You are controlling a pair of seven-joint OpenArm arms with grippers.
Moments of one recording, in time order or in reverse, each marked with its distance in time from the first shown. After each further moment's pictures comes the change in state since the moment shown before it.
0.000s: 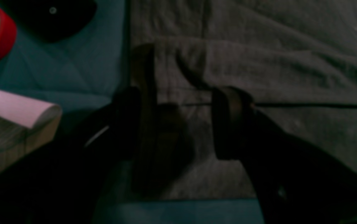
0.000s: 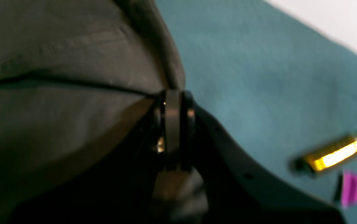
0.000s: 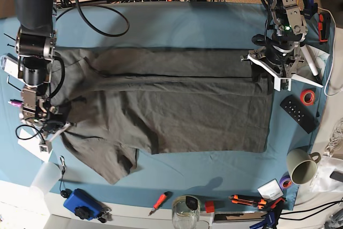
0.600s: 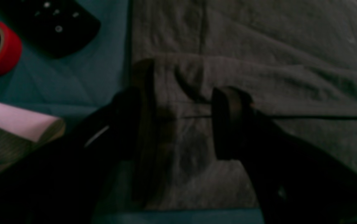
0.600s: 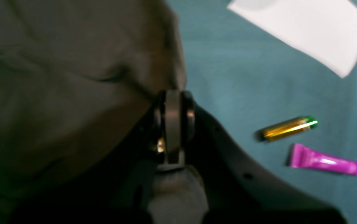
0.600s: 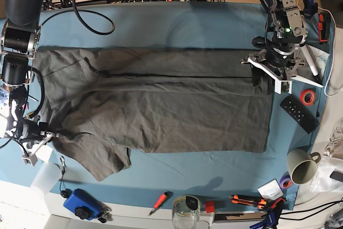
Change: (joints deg) left arm -0.9 0.0 0.0 0.0 0.0 0.0 -0.1; right arm -0.6 6.7 -0.3 19.8 19.5 4.5 -26.7
